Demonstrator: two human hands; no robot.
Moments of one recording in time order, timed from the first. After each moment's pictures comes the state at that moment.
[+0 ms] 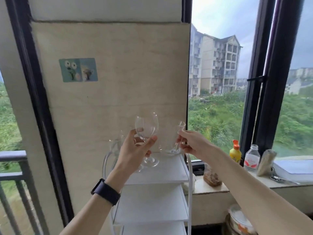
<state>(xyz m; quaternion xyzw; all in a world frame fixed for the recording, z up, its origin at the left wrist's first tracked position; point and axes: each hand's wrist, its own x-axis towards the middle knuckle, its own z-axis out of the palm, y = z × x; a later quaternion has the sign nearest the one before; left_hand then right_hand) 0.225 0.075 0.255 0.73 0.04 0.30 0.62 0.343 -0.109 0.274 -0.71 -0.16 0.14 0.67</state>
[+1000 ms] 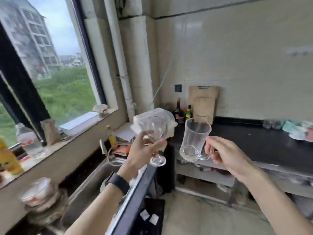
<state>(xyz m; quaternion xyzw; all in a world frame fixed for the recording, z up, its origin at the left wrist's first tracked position) 0.053 -0.591 0.136 0.67 -0.34 -0.20 0.62 -0.159 -0.750 0.141 -0.69 0.27 -0.26 0.61</state>
